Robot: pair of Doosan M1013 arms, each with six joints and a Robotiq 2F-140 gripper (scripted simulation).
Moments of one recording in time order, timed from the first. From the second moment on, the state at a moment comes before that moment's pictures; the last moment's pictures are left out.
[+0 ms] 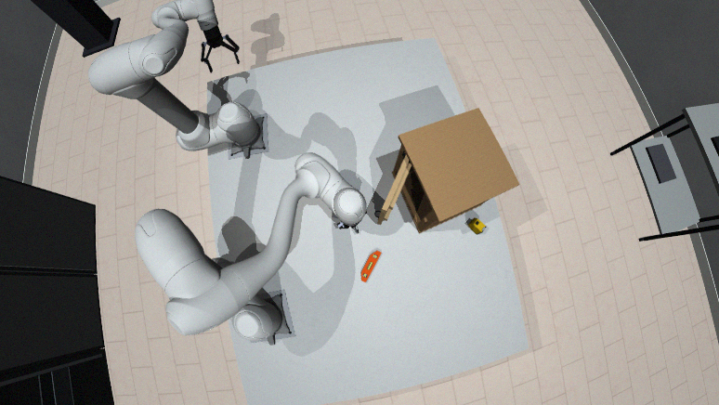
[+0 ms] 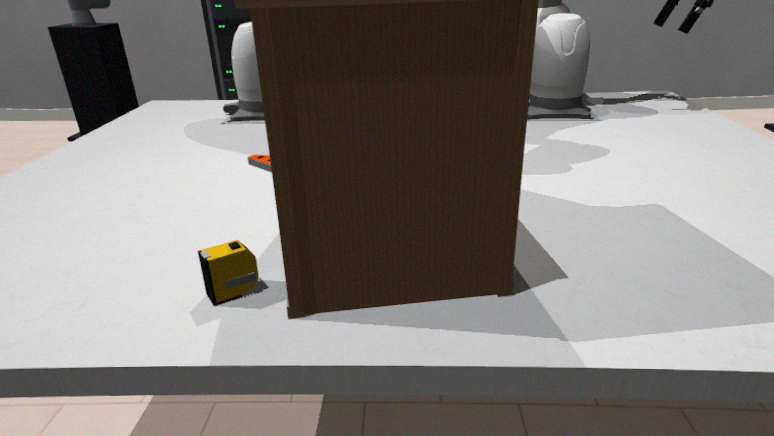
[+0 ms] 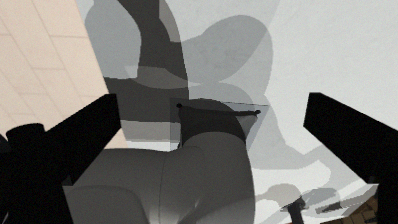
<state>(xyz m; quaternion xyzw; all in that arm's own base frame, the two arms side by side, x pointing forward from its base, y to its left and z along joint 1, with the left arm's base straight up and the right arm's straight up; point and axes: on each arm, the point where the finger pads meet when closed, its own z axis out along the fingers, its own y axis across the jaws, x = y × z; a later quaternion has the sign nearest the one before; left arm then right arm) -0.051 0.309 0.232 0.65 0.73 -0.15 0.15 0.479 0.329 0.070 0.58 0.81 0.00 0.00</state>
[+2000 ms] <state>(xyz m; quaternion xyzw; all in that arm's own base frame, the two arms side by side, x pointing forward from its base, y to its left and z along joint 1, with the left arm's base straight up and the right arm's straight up) -0.051 0.309 0.232 0.65 0.73 -0.15 0.15 0.483 0.318 0.098 0.58 0.81 0.00 0.00</state>
